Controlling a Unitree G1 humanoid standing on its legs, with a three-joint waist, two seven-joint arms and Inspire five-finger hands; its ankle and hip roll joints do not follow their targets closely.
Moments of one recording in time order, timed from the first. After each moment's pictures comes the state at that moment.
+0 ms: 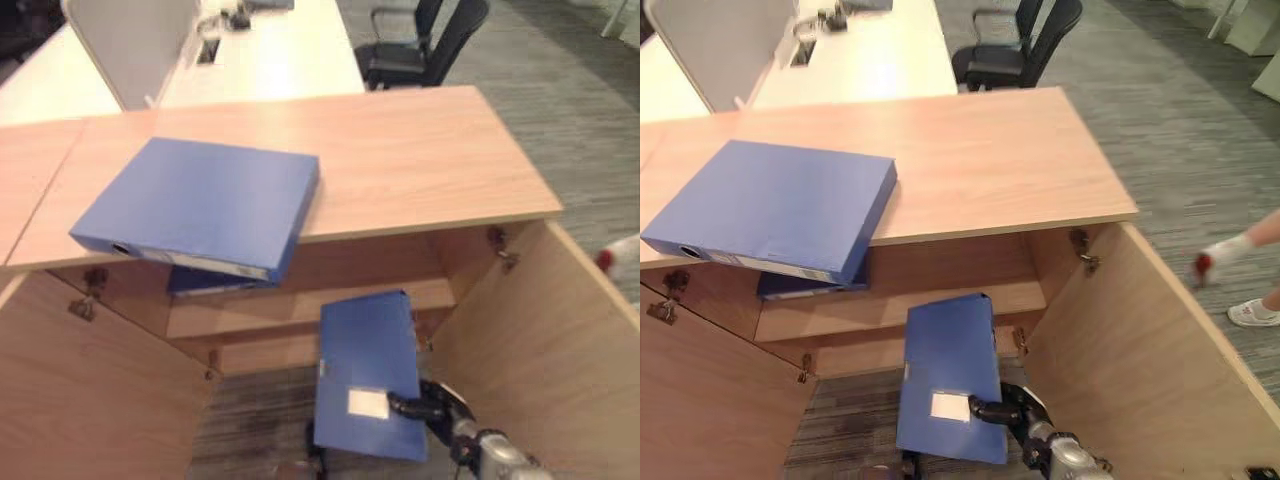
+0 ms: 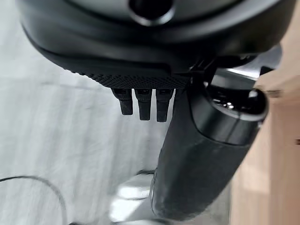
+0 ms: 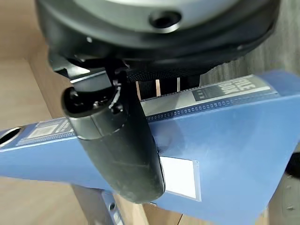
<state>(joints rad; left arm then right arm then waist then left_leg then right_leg) 0.05 0.24 0.03 1.22 -0.26 -0.02 0.00 0.05 -0.39 0.34 0.39 0.63 0.12 0.12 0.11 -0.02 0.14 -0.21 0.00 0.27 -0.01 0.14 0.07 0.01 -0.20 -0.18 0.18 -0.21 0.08</state>
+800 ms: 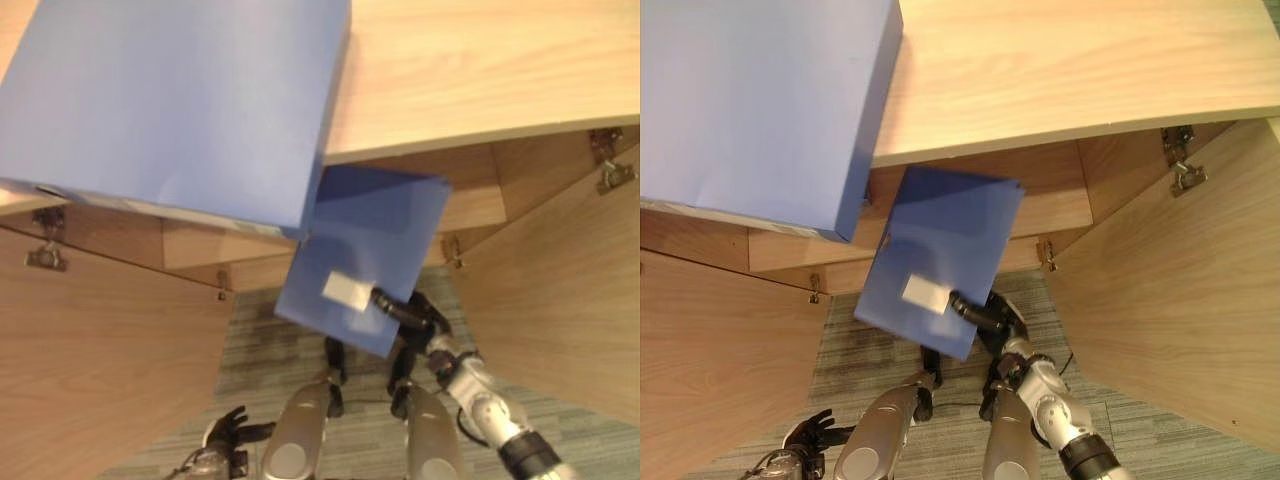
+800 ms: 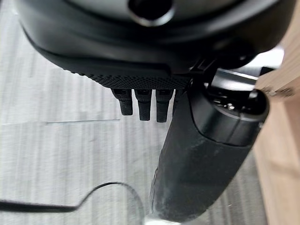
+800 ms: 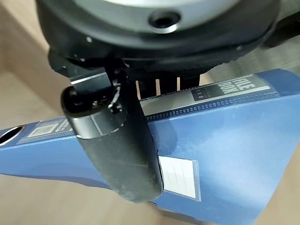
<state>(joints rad) -0.05 0.25 -0.06 1.13 -0.27 -0.03 0.08 -0.21 -0.36 0.30 0.26 1.06 -0.04 0.03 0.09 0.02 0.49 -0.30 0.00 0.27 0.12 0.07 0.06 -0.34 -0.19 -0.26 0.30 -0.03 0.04</state>
